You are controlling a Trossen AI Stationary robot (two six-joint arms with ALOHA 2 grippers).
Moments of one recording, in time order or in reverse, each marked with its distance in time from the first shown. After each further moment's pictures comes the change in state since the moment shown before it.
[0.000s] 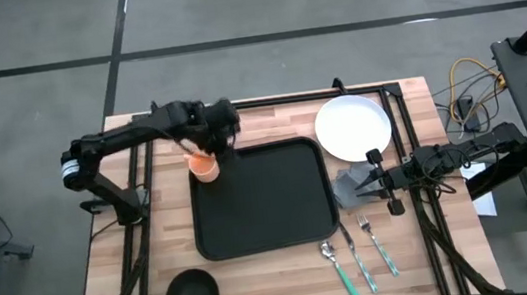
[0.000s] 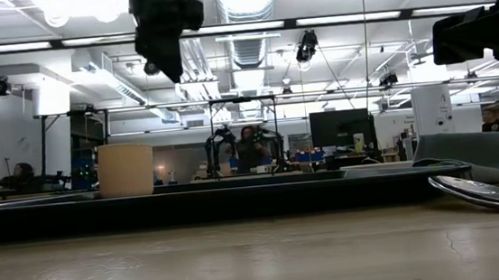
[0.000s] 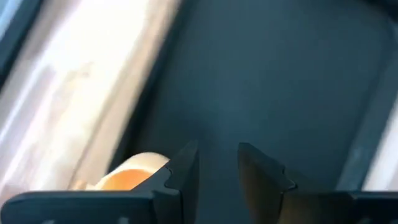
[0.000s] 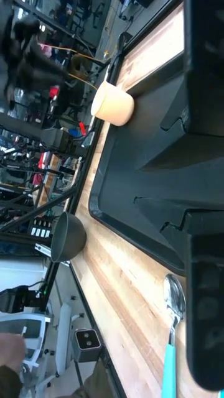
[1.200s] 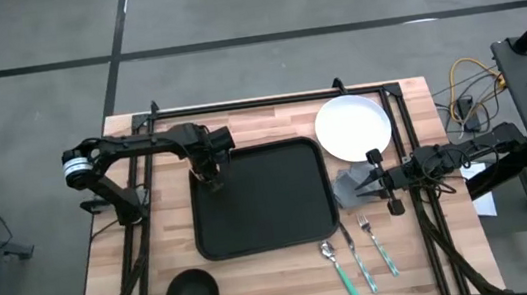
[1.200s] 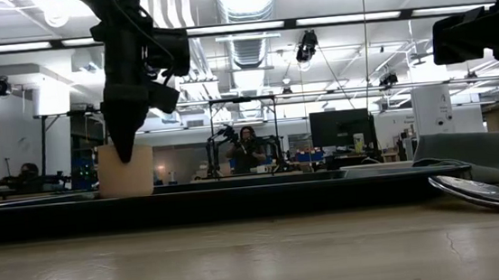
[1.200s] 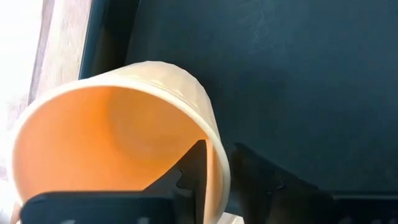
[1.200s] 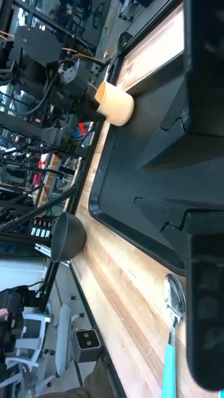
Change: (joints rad) left arm 0.093 0.019 -0.427 0.104 -0.007 0.056; right arm 0.000 0.000 0.000 0.000 0.000 0.000
